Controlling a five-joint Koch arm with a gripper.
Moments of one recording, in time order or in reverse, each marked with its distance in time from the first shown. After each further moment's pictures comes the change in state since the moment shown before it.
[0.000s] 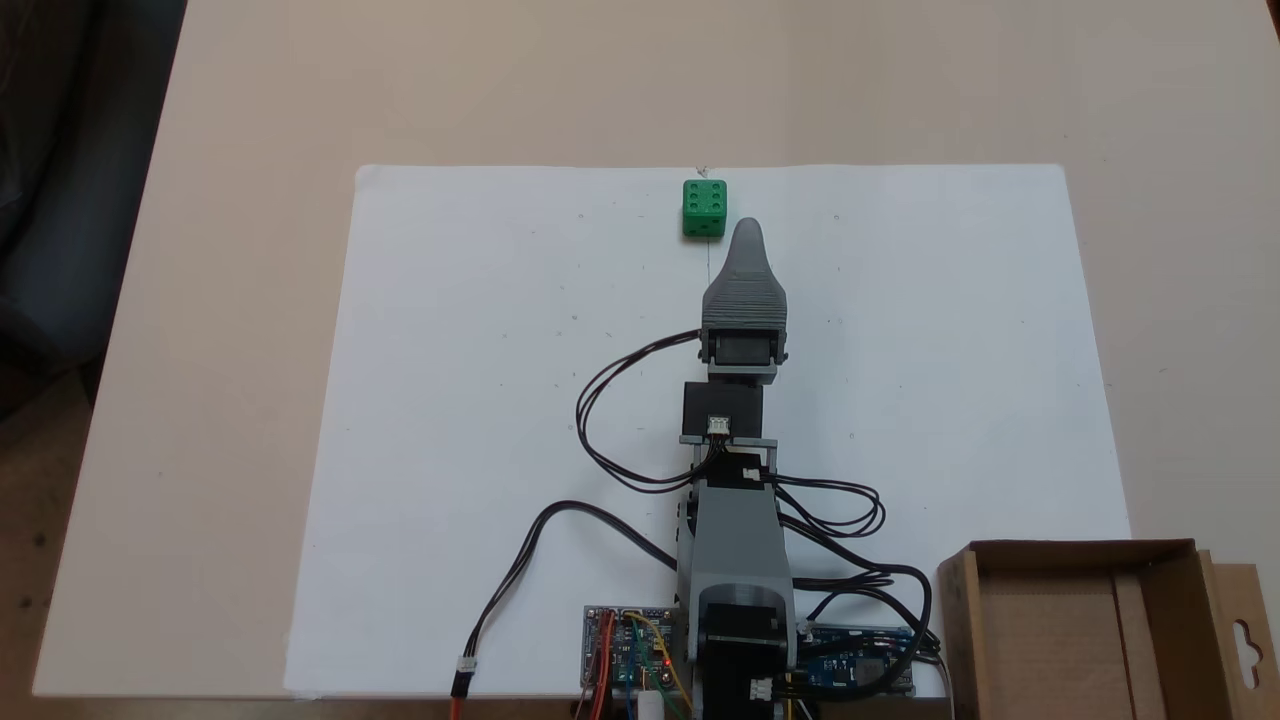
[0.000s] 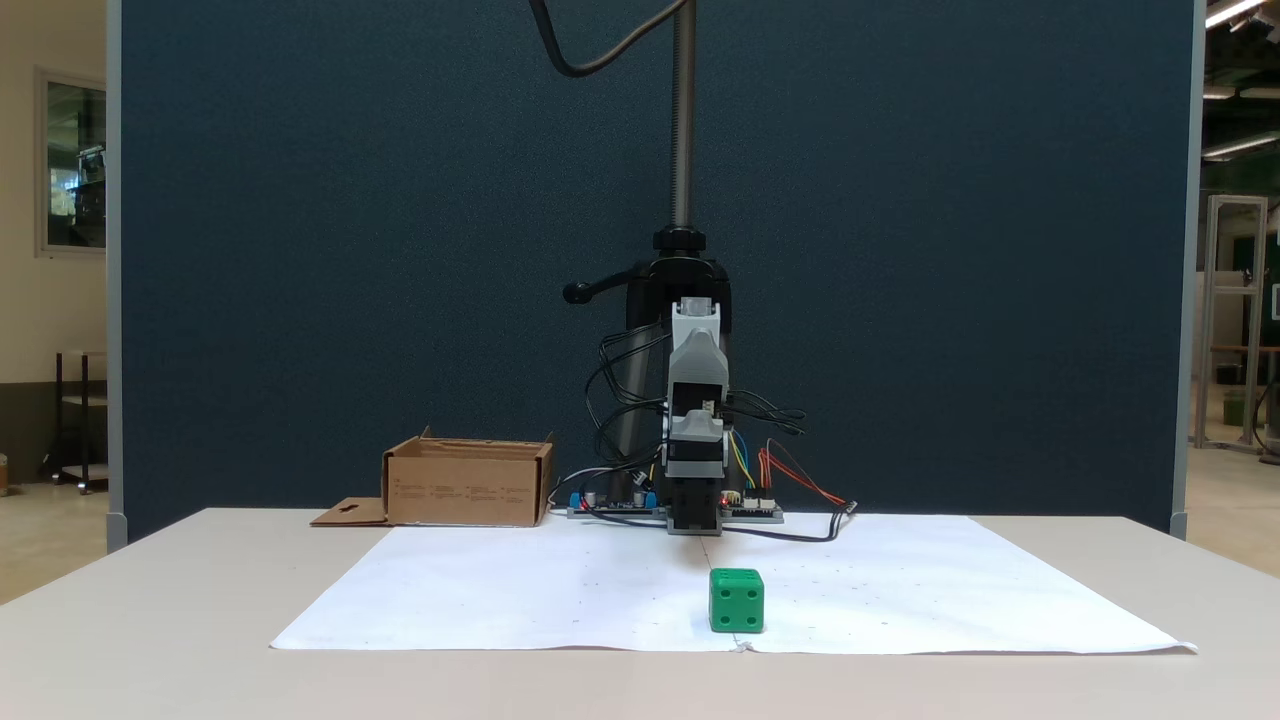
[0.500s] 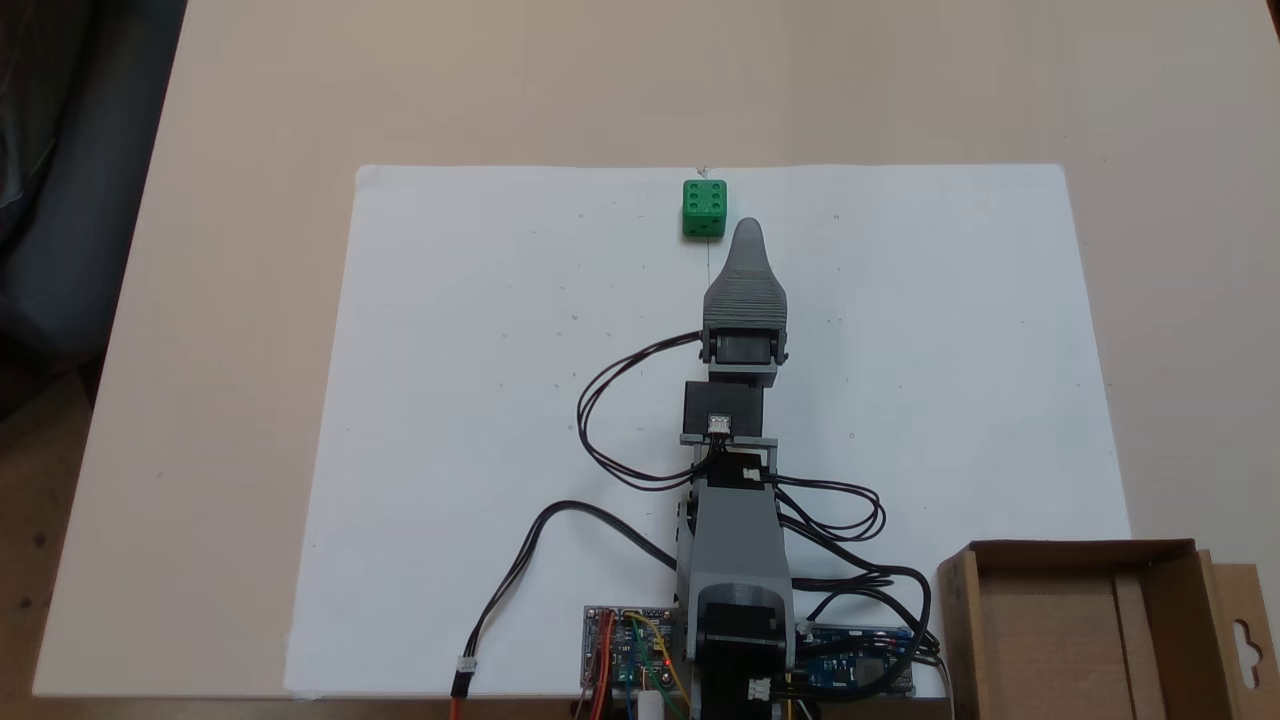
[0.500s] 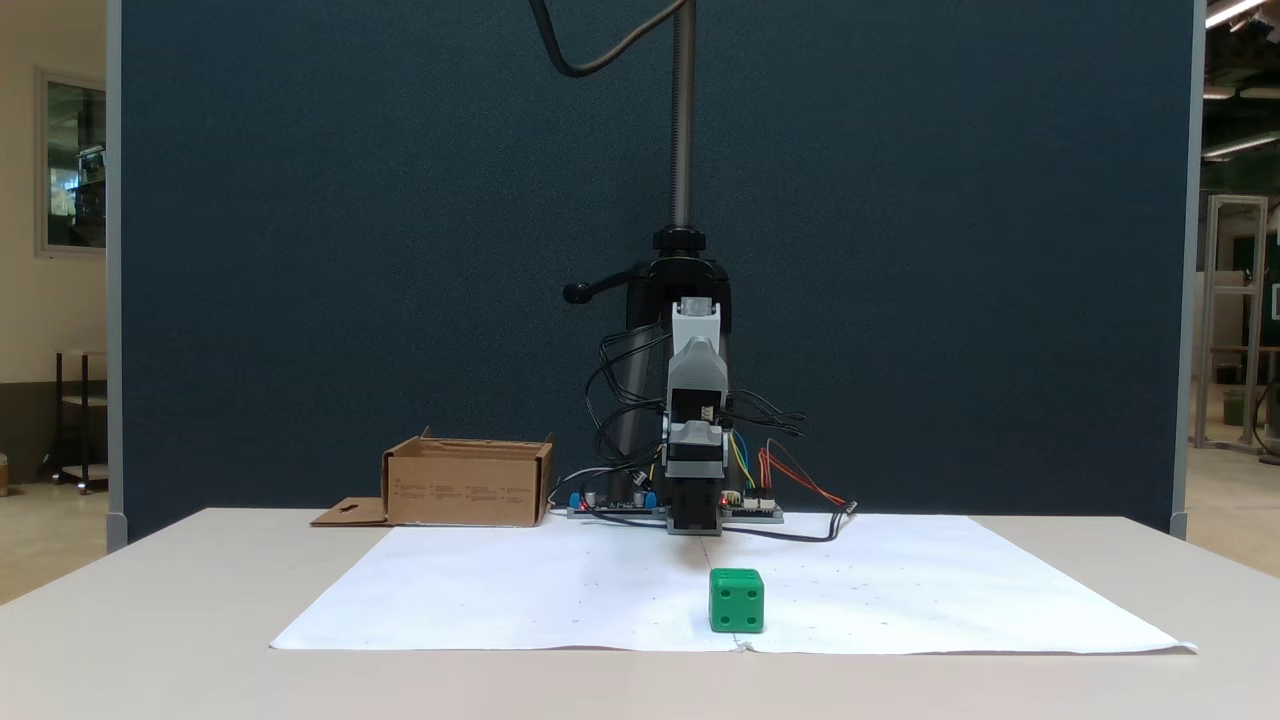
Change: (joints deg) arm 0.1 0.0 0.0 3.2 0.0
